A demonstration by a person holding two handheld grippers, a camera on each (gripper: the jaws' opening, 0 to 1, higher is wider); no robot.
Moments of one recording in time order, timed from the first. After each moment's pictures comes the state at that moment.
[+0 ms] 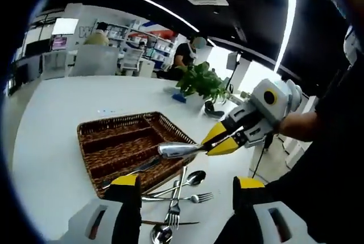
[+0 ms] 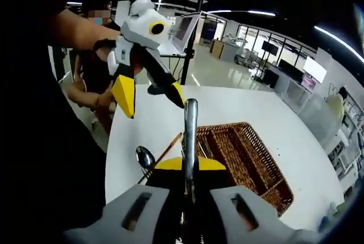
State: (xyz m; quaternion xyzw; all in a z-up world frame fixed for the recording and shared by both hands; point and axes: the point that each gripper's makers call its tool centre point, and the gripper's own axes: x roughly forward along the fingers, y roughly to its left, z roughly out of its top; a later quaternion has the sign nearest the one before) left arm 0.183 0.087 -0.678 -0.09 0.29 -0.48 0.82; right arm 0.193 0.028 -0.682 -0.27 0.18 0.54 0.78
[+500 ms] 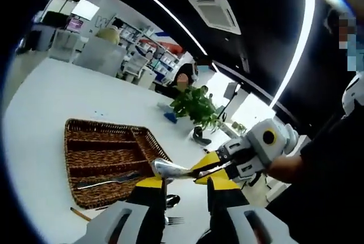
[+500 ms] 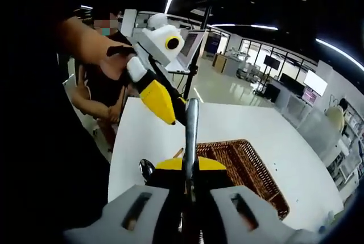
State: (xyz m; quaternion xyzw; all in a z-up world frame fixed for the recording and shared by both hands) left arm 0.188 0.072 -0.634 -0.22 0.26 -0.46 0.82; right arm 0.184 0.039 -0.653 -0.25 0.13 0.55 0.78
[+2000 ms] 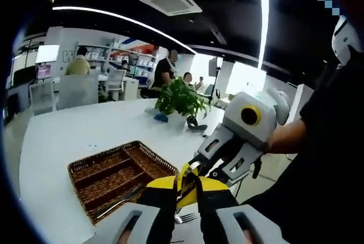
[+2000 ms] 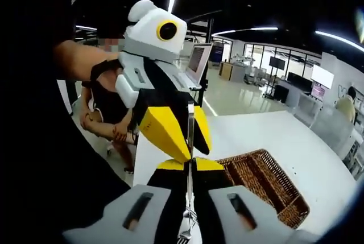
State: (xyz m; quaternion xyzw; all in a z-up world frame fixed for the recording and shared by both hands) left arm 0.159 0.048 -0.603 -0.02 0.21 -0.50 0.84; right arm 0.155 0.067 -0.636 -0.18 0.14 0.59 0.78
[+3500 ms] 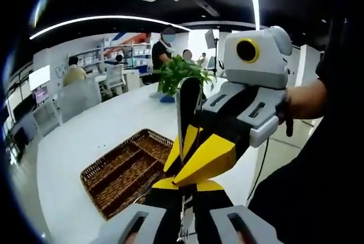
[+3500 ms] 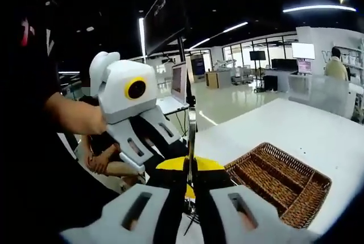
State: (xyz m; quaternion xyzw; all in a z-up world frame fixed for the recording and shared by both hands) left arm 0.164 0.026 -0.647 0.15 0.26 -0.49 0.82; right arm 0.167 0.056 -0.611 -0.02 0.17 0.56 0.81
